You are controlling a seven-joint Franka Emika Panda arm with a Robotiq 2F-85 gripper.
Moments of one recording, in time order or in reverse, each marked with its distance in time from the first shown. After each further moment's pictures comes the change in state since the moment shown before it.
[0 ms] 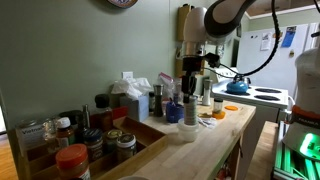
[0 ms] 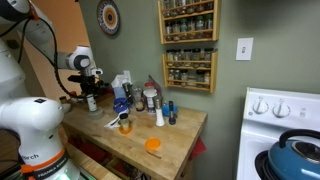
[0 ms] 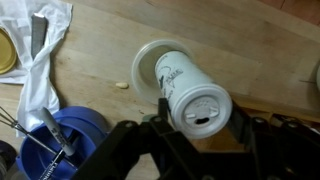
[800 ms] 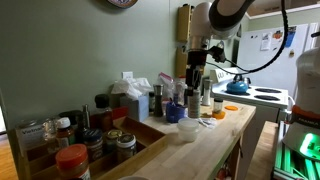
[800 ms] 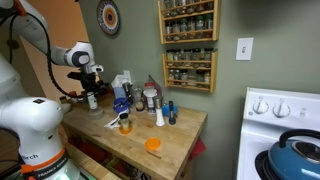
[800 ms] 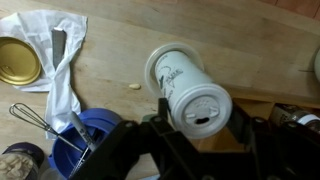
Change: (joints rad) arm -0.036 -0.111 -0.009 -0.048 0.044 -0.049 0.001
